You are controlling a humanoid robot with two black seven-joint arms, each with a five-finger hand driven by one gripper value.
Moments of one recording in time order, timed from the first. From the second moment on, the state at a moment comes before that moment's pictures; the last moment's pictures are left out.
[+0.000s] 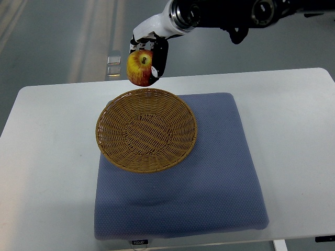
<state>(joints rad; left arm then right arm) 0.00 0.00 -0.12 -0.20 0.07 -0.17 -0.02 2.25 0.00 -0.88 1.13 -0.06 0.26 -0.02</state>
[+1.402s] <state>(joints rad) 0.00 0.00 -0.12 -0.20 0.07 -0.17 0.01 1.70 0.00 -0.79 1.05 -0.26 0.02 0.18</state>
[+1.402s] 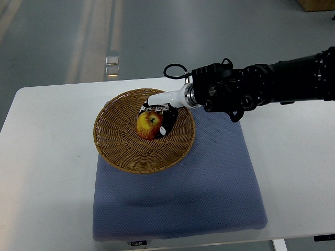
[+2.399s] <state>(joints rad) 0.00 0.00 -0.12 -0.20 0.07 -0.17 0.01 1.52 0.00 -0.71 0.97 -0.28 -0.05 0.27</state>
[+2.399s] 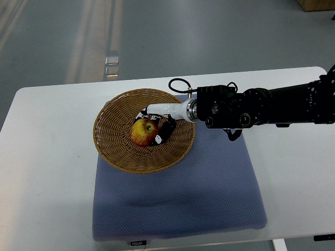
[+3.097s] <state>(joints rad) 0.00 0.00 -0.12 -0.20 0.07 -0.17 0.01 1.63 0.00 -0.65 0.96 -0.25 0.04 0.27</state>
